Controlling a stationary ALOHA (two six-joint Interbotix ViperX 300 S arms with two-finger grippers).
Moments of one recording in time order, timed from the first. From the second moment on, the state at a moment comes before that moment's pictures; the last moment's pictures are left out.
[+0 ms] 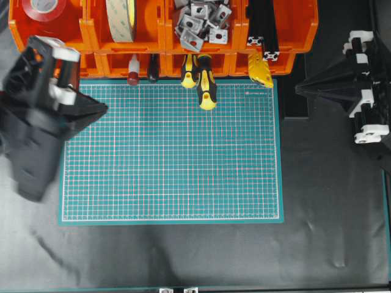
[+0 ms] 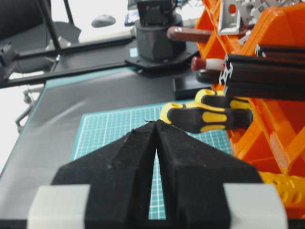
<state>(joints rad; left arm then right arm) -0.33 -0.37 0.31 0.59 1.04 0.06 0.00 -0.97 1.20 0.03 -0.13 0.12</state>
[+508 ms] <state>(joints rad) -0.48 -0.07 0.28 1.00 1.16 -0.34 0.00 -0.97 1.22 0.03 -0.13 0.12</state>
